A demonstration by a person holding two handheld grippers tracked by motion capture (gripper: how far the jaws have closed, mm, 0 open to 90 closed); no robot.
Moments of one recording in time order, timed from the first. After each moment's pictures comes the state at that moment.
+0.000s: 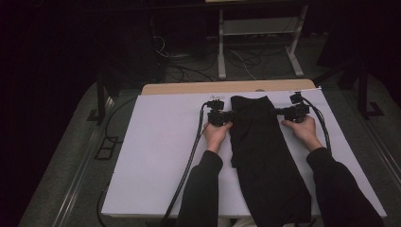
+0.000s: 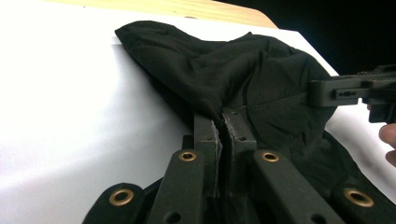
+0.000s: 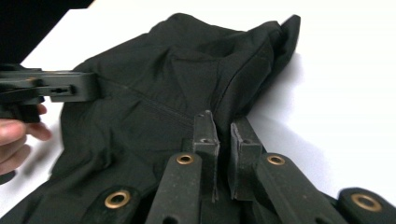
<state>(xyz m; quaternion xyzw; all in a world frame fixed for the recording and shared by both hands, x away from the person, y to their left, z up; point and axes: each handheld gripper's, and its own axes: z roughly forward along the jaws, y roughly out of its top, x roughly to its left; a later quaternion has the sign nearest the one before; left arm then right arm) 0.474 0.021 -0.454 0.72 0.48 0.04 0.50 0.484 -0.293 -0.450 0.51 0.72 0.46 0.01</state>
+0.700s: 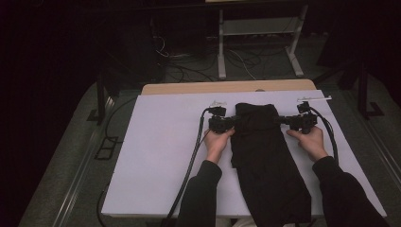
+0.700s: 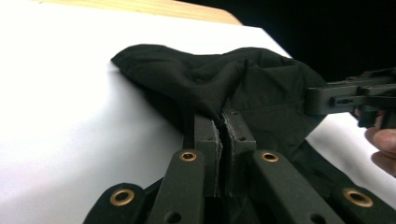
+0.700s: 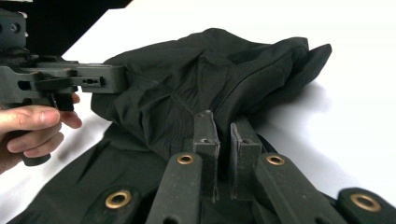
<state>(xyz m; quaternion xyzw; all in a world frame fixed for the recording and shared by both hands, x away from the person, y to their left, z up) 0.439 0.020 -0.447 0.72 0.44 0.03 0.53 0.432 -0.296 -0.443 0.49 0.72 0.50 0.02</state>
